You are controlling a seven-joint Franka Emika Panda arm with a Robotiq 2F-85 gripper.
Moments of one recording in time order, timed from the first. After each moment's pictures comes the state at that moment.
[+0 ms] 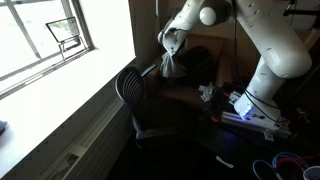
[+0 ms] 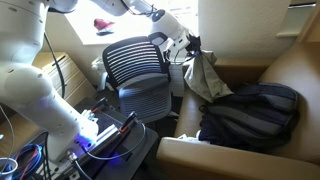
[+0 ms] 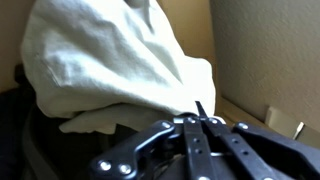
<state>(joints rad) 0.22 0.86 -0.49 -1.77 1.29 3.18 0.48</state>
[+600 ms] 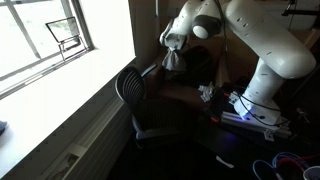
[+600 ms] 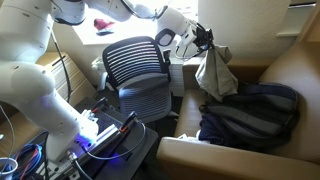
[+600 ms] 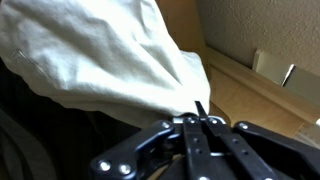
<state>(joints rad) 0.33 1.01 -0.73 -1.71 1.22 3.18 0.75</state>
